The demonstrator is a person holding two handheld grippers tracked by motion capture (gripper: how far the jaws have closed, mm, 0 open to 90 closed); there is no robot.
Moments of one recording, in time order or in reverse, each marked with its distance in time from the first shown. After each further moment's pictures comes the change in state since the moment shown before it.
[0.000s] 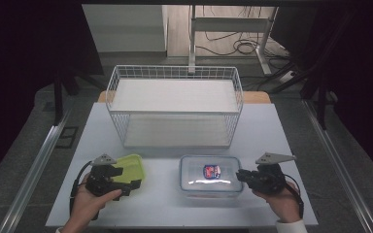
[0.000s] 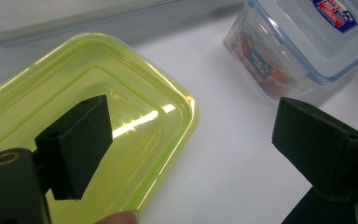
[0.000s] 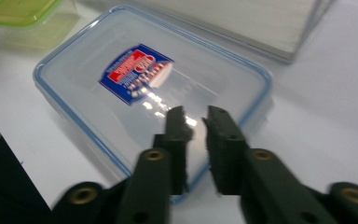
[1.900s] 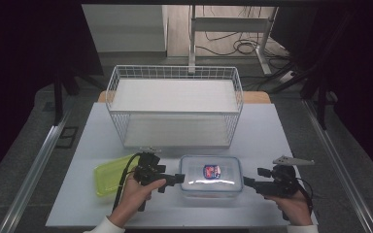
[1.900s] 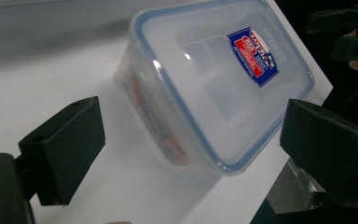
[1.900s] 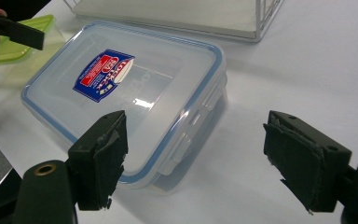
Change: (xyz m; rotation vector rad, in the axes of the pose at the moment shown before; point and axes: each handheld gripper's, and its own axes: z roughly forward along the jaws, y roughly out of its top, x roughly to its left) left arm -0.064 0.050 0.088 0.074 -0.232 -0.118; right arm -0.029 -0.024 -0.012 -0.059 0.009 0.185
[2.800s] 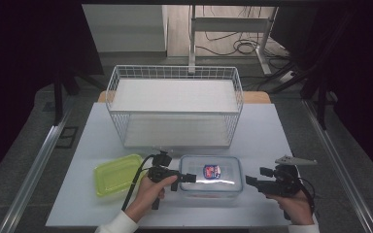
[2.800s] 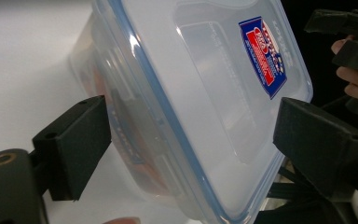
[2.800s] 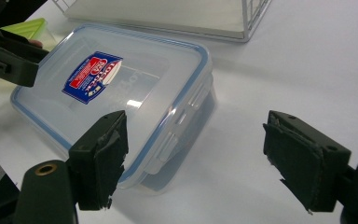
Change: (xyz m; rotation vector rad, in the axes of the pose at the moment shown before) left arm 0.013 0.002 0.044 0.071 -0.128 -0.131; right arm -0.006 -0.001 -0.002 -0.010 -0.018 0.014
